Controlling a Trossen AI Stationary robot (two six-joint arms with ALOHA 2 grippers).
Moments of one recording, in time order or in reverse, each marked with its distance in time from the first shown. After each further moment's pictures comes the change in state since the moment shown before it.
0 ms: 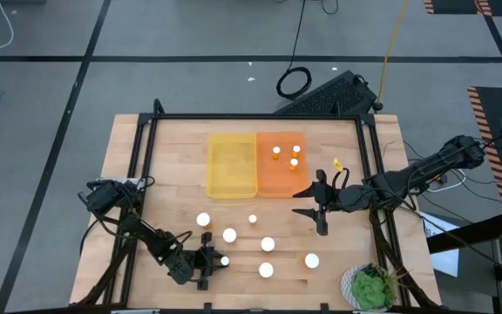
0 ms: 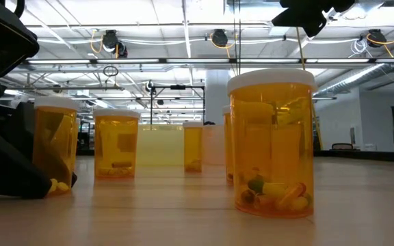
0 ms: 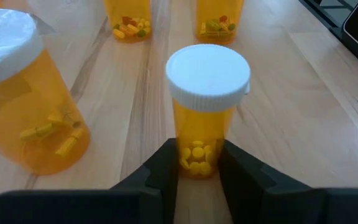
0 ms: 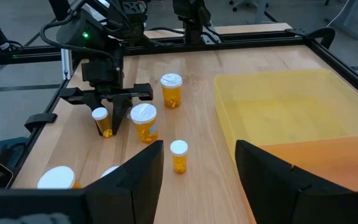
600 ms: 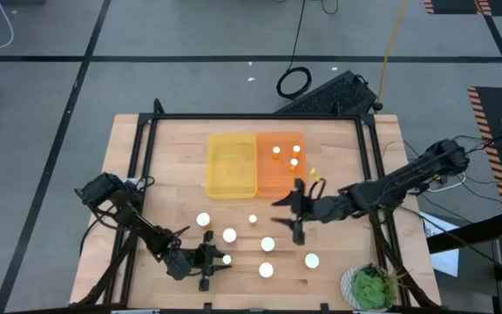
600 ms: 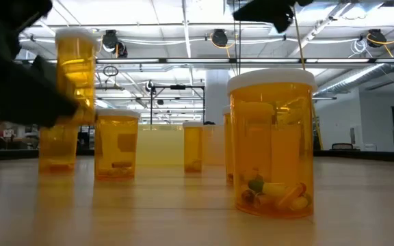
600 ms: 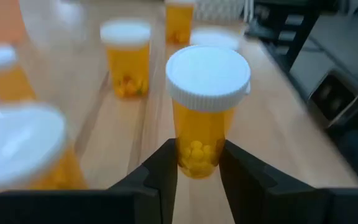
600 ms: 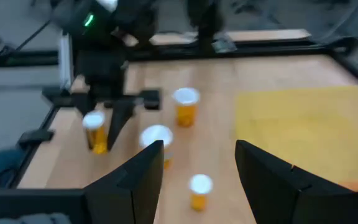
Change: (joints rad) left arm 0.020 -0.097 0.000 0.077 0.000 0.035; right arm 0.000 0.328 0.177 0.147 -0.008 -0.026
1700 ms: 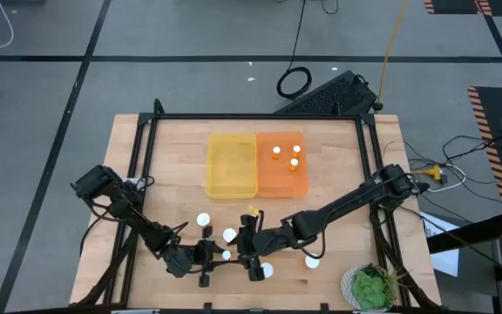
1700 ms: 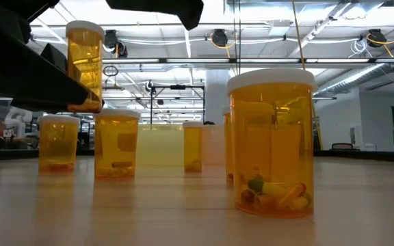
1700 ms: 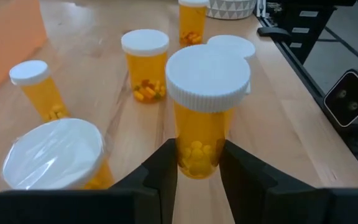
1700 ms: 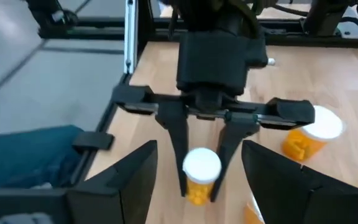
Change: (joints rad) left arm 0.018 -0.076 0.001 -0.132 -0.010 0.003; right arm 0.019 0.594 0.562 -0.056 -0.232 -0.004
